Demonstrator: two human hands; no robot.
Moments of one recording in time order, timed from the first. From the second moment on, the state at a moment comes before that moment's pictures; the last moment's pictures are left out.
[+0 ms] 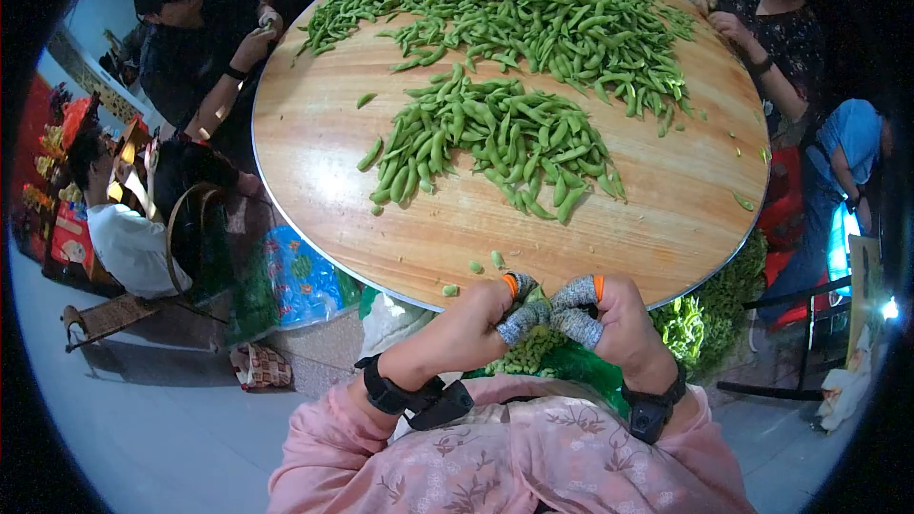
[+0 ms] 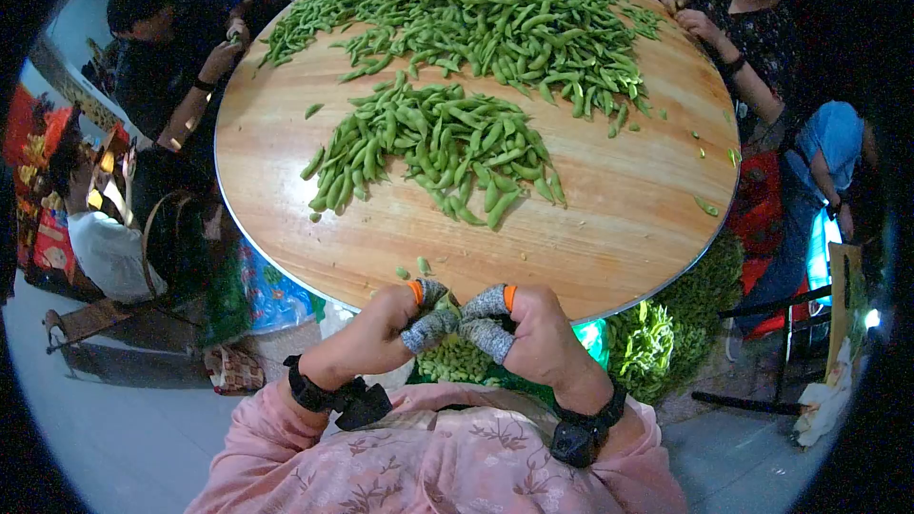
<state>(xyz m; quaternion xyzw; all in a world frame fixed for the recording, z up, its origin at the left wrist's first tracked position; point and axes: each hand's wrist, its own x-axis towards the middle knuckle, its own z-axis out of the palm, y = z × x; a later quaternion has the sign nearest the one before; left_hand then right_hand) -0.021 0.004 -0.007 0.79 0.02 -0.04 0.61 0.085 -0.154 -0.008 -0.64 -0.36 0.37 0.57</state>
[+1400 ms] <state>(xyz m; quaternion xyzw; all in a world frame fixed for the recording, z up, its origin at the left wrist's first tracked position) -0.001 0.002 -0.009 0.89 -0.06 -0.01 0.45 0.095 -0.161 -0.006 -0.49 -0.19 0.42 0.74</state>
